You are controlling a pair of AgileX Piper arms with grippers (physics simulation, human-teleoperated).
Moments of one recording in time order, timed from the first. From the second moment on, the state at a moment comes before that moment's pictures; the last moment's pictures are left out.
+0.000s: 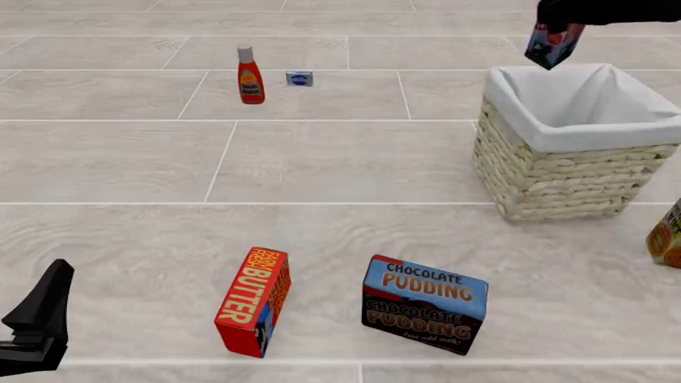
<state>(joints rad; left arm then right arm) 0.00 0.01 0.00 0.00 0.00 -0.03 1.70 -1.68 0.39 -0.29</state>
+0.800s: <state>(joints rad) 0.00 0.01 0.00 0.00 0.00 -0.17 1.84 -1.63 0.33 -0.29</state>
